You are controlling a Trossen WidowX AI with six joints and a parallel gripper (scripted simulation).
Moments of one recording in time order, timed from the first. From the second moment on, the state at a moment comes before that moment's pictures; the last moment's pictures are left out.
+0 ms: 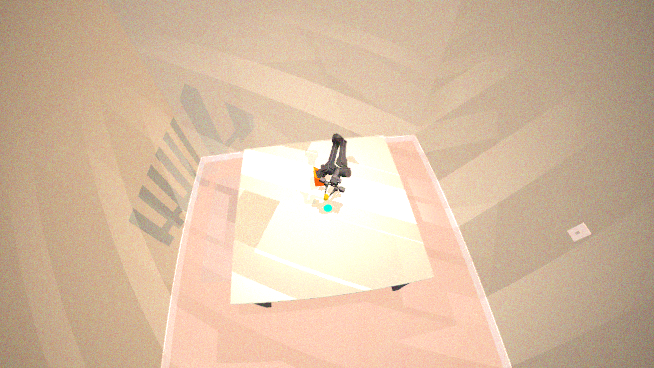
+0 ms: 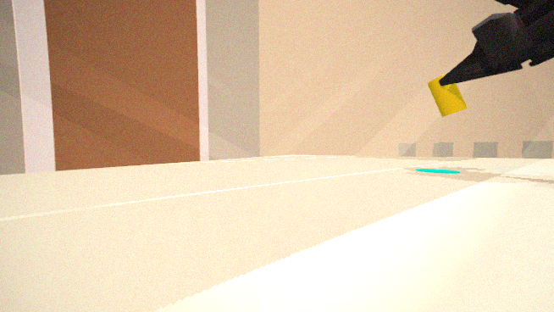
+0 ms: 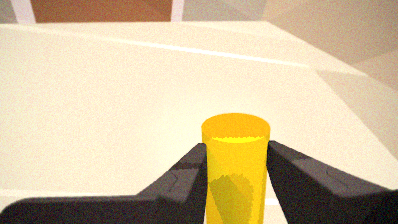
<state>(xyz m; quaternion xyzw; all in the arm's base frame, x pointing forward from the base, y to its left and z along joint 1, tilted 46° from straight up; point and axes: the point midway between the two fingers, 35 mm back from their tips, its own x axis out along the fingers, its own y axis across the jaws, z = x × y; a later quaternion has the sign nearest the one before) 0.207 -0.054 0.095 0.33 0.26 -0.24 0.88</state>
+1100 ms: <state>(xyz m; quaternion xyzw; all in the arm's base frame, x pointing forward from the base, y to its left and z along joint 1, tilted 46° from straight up) 0.209 -0.055 0.101 0.38 0.14 -0.24 0.88</state>
